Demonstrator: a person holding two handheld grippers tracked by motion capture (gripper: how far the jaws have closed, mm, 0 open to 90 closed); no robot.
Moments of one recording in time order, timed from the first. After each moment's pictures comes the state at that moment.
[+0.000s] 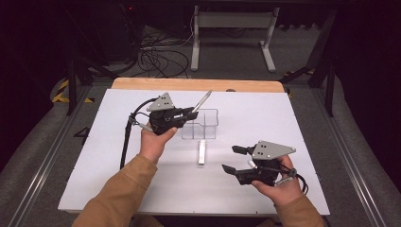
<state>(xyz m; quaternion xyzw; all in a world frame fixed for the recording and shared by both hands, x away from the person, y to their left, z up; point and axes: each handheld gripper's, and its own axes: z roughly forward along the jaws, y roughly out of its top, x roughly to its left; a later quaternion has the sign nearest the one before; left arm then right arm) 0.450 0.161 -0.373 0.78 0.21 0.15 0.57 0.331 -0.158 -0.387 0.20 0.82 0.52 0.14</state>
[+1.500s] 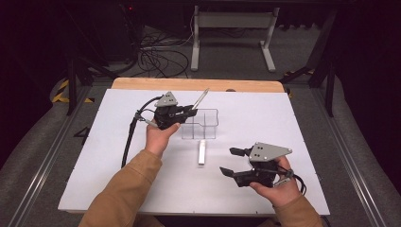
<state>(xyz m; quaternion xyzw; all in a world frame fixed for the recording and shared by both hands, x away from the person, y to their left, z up) 0.485 0.159 -0.404 0.78 0.26 0.15 0.55 0.329 -0.153 -0.391 0.19 0.83 0.51 0.14</state>
